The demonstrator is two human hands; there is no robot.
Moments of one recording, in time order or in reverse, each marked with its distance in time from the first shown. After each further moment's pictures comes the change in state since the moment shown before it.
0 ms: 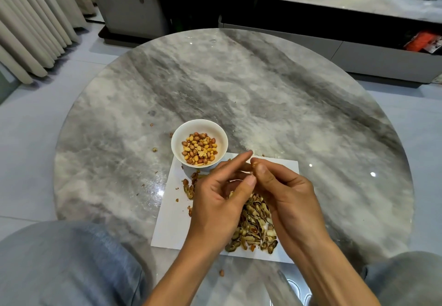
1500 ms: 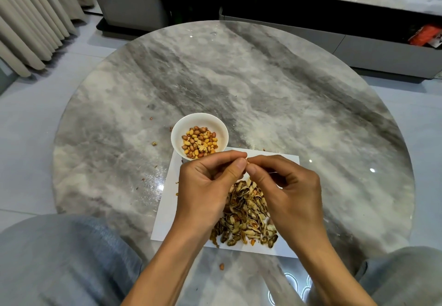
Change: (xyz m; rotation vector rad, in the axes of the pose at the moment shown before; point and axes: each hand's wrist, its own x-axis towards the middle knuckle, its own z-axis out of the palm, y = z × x) left_hand 0.010 0.013 -0.010 -0.001 0.111 -0.073; right_hand -0.003 -0.002 -0.003 -0.711 -0.008 -0.549
